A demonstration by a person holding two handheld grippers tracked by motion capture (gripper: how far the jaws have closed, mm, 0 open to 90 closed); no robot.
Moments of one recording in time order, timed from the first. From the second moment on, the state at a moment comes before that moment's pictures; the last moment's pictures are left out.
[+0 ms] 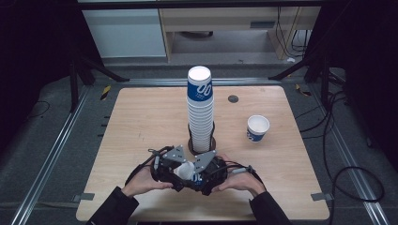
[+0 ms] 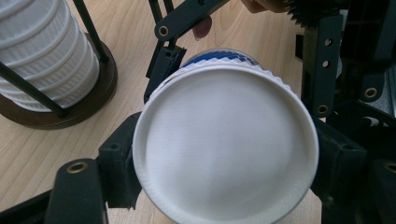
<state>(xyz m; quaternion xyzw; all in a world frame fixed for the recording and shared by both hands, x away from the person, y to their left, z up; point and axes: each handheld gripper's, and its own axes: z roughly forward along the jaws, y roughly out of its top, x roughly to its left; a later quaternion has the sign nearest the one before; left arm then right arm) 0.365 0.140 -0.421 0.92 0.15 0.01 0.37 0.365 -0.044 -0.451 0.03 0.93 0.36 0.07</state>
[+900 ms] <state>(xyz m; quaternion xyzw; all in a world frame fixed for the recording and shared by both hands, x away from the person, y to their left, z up) 0.376 0.179 -0.400 0.88 0.19 0.04 0.43 0.382 -0.094 -0.420 0.11 0.88 0.46 0.08</state>
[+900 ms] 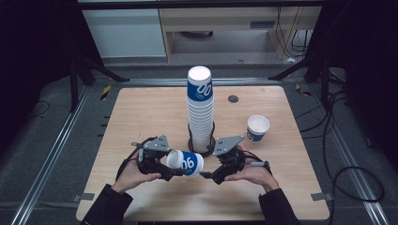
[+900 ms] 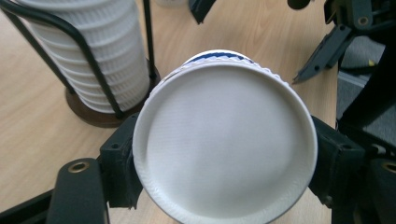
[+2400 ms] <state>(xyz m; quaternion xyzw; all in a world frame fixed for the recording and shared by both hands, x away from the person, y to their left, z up) 0.368 0.166 -0.402 0.86 0.12 -0.02 0.50 0.382 -0.087 -0.437 0.08 0.84 0.53 -0.04</state>
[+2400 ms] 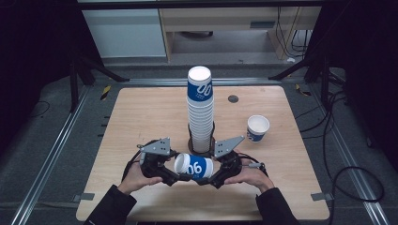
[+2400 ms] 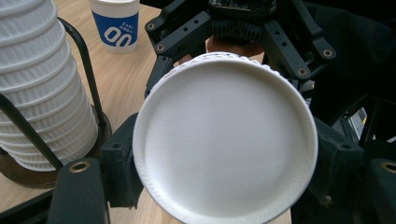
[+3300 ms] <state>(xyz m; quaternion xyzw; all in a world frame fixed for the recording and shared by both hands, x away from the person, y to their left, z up) 0.375 0.173 -0.410 0.91 0.12 -0.02 0.39 0.385 -0.092 -0.442 0.08 0.88 0.47 0.00</state>
